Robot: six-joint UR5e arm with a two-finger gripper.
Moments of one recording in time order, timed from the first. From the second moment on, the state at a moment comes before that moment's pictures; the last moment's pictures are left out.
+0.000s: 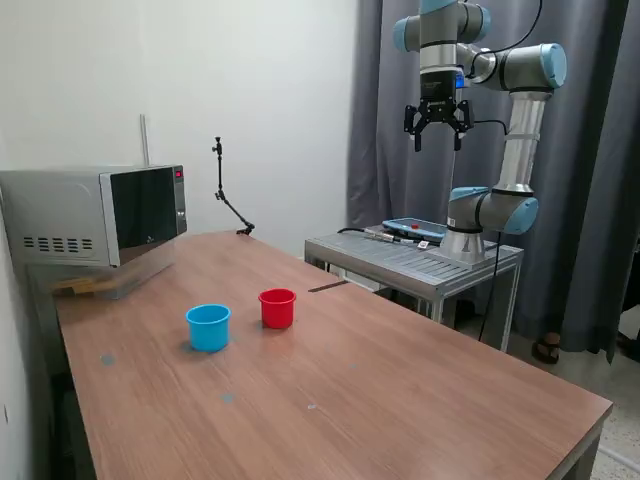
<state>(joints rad) -0.01 -1.65 1.53 -1.36 -1.52 -3.35</state>
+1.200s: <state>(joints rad) -0.07 -1.65 1.53 -1.48 -1.52 -3.33</state>
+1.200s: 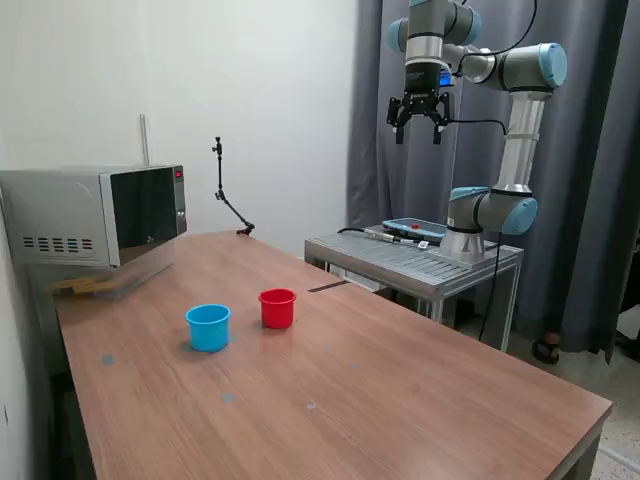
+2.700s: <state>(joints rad) -0.07 -1.67 1.55 -1.48 -1.52 -3.34</state>
